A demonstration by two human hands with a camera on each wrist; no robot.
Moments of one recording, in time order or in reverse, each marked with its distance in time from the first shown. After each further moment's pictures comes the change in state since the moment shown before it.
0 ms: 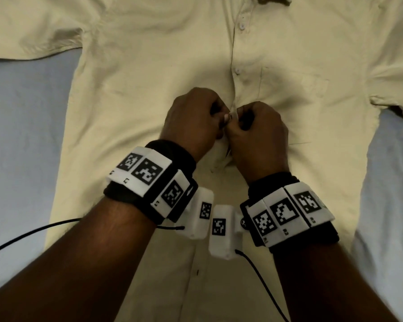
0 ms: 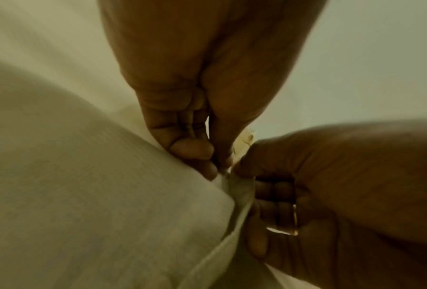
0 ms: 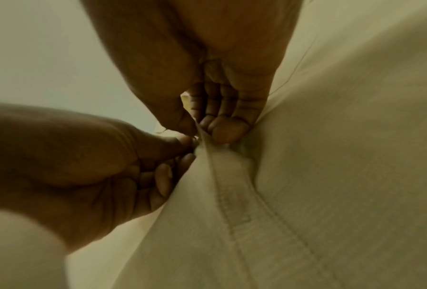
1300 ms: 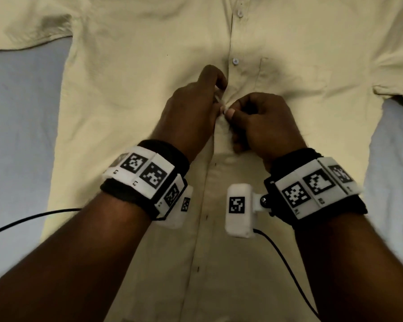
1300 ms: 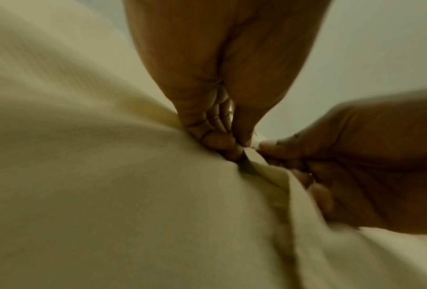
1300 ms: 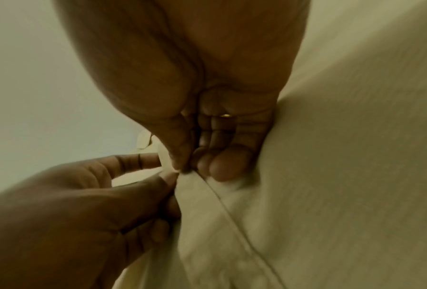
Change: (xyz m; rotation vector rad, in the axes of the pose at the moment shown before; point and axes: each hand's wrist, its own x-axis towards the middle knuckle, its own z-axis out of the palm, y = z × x) left_hand -0.007 -0.010 0.002 0.122 0.039 0.241; right_hand 0.015 0.004 -0.012 0.287 -0.272 0.140
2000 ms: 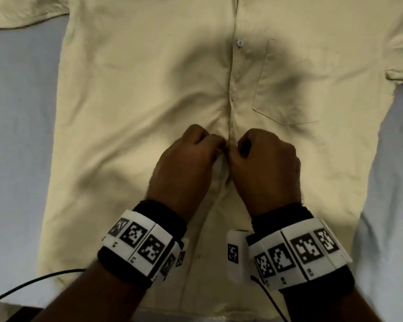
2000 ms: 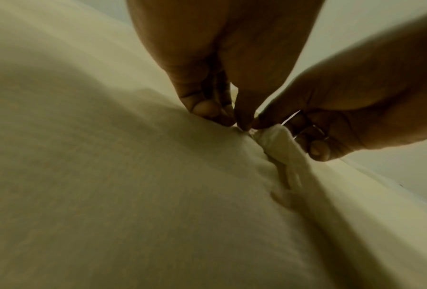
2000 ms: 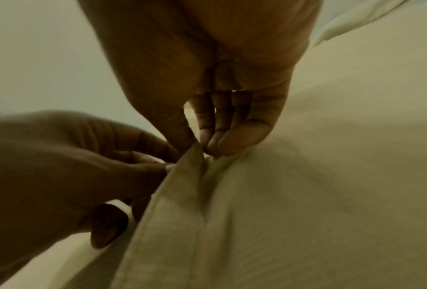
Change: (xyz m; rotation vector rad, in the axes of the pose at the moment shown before) left_hand -0.092 -0.002 0.024 0.128 0.031 0.033; right_hand -0.073 0.023 0.018 -0.582 0.177 -0.030
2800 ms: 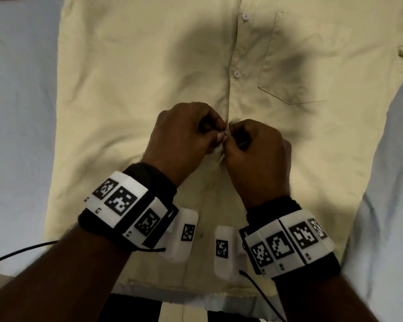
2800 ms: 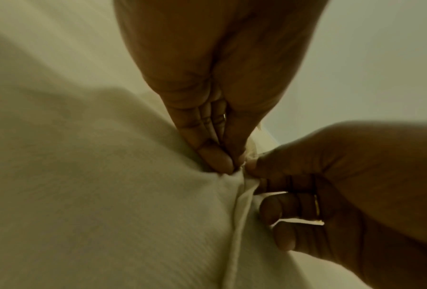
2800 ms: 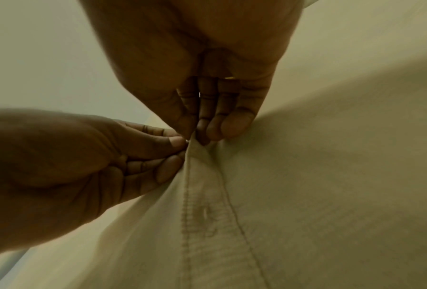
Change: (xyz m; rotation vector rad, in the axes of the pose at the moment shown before) left_hand 0.011 -0.006 -0.018 -0.357 -0.139 -0.286; right_hand -0.018 0.009 0.026 0.279 0.109 -0.078
